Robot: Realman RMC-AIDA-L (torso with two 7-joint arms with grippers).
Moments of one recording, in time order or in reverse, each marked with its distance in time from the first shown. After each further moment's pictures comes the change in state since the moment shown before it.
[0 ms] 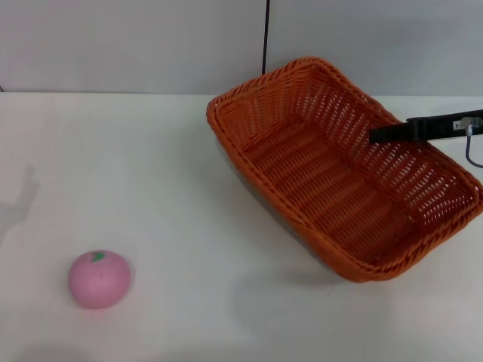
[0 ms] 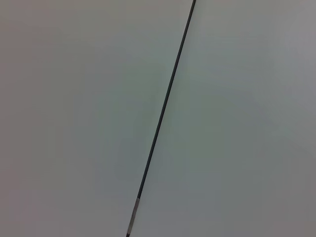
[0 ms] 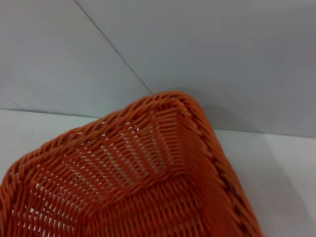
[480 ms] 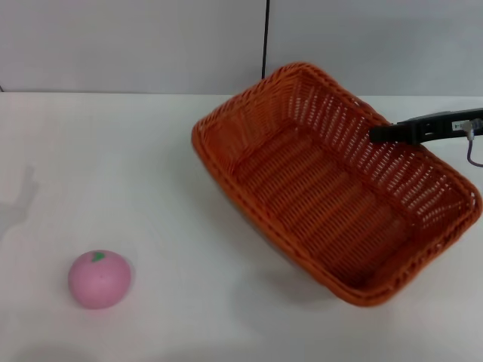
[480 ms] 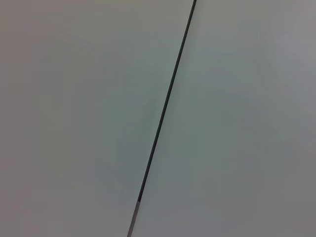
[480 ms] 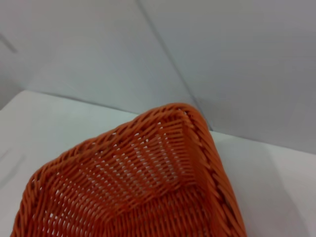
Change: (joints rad) left arm 0.003 0.001 0.000 -0.002 0.000 -0.009 -0.001; right arm -0.018 0.005 -0.024 -0.047 0.052 -0.069 -0.147
